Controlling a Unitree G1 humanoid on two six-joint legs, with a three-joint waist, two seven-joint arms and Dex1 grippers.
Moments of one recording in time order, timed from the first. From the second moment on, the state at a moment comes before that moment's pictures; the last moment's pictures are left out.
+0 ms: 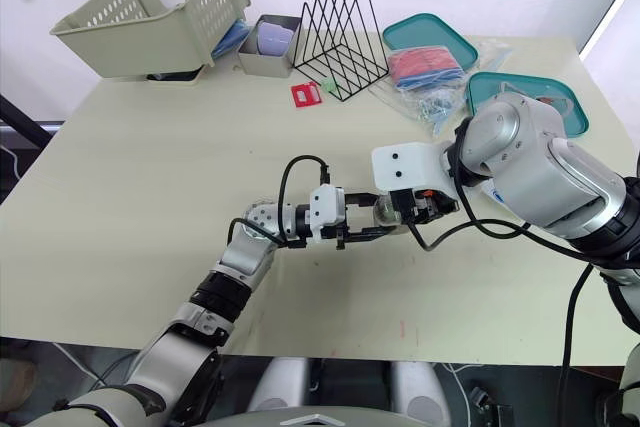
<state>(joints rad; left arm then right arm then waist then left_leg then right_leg) -0.54 0.22 -0.31 0.39 -0.12 -0.29 -1.10 -1.05 -0.97 0.65 -0.43 0.06 0.89 1.38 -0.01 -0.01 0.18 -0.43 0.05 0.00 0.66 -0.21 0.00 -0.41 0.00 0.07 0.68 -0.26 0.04</state>
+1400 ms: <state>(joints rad) -0.53 0.23 -0.31 0.37 -0.12 -0.24 -1.06 -1.04 -0.88 0.64 -0.30 -0.03 0.78 1.44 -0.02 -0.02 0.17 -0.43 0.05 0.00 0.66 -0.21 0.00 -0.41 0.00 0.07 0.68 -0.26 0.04</state>
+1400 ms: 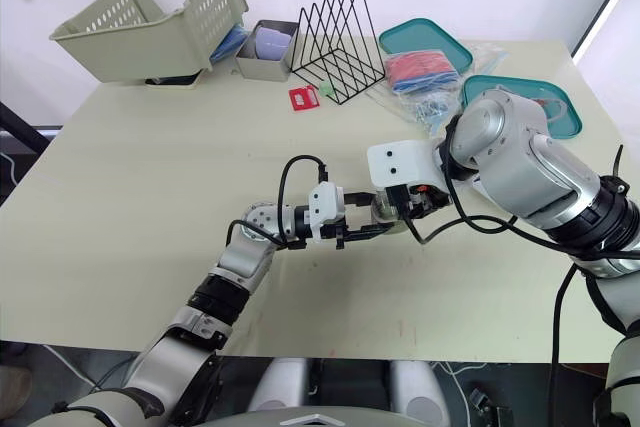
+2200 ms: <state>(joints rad) -0.53 0.23 -0.31 0.37 -0.12 -0.24 -1.06 -1.04 -0.88 0.64 -0.29 -0.03 0.77 1.44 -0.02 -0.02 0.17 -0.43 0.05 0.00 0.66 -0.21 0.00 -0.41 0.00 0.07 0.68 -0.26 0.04</state>
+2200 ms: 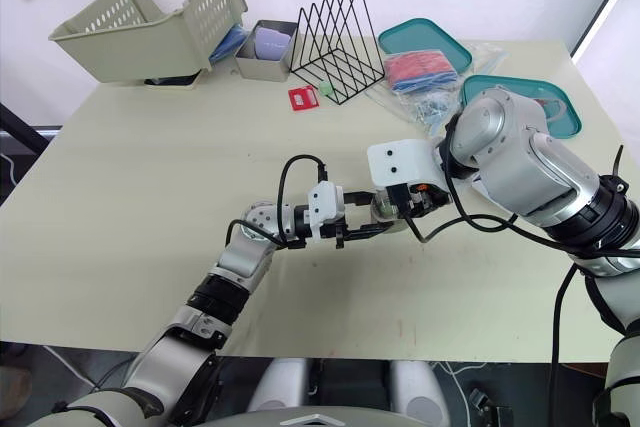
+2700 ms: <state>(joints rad) -0.53 0.23 -0.31 0.37 -0.12 -0.24 -1.06 -1.04 -0.87 0.64 -0.27 -0.04 0.76 1.43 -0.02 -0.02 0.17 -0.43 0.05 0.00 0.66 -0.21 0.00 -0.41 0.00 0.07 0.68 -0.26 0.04</state>
